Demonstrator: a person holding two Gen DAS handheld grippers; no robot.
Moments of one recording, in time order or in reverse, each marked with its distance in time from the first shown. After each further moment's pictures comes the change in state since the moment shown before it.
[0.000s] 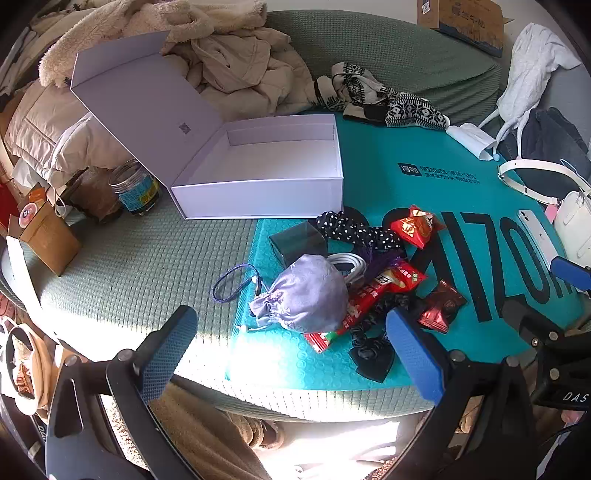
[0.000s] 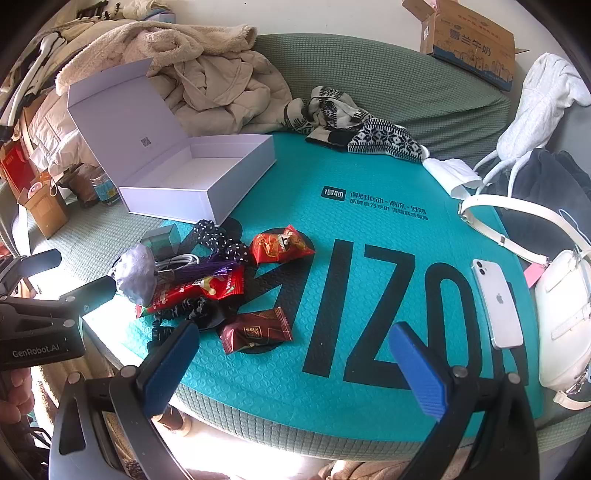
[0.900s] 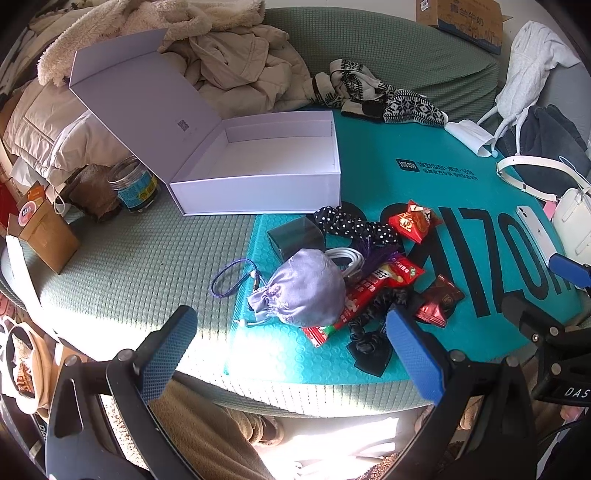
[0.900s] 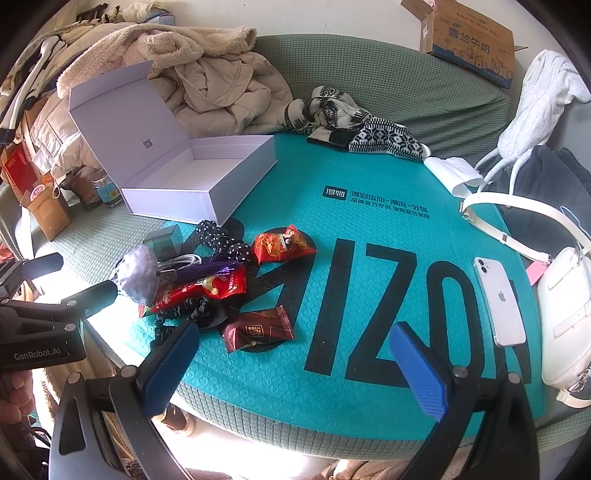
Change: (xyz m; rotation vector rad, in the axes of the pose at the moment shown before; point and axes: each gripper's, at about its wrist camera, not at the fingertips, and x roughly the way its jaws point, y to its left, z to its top) left arm -0.001 -0.003 -0.003 0.005 0.012 0.001; right arm -0.001 0.001 -0.001 0.005 -0.004 0.008
